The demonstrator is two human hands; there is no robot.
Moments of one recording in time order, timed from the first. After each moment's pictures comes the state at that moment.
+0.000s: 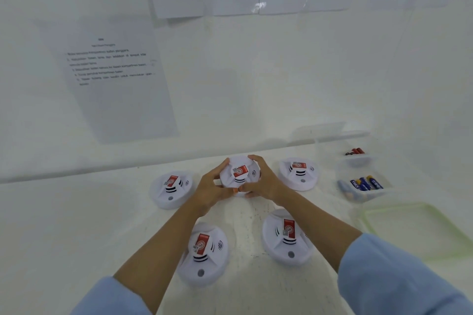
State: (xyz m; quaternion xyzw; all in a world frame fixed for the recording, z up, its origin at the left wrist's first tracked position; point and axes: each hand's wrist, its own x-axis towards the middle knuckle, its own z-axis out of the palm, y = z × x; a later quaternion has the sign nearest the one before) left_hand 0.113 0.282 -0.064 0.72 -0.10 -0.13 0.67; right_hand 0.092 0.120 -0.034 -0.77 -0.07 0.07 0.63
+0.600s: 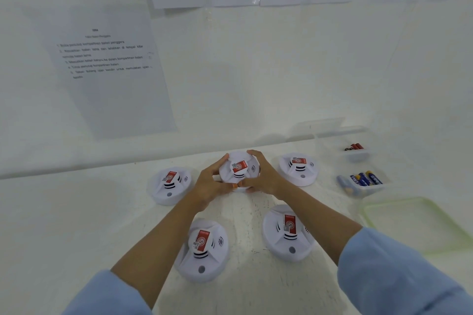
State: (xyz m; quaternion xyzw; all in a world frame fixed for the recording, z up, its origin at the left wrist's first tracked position) left_hand 0.115 0.284 -0.062 0.73 -0.10 -0.14 0.66; right_hand 0.114 0.114 -0.062 -0.78 -0.05 0.05 0.63
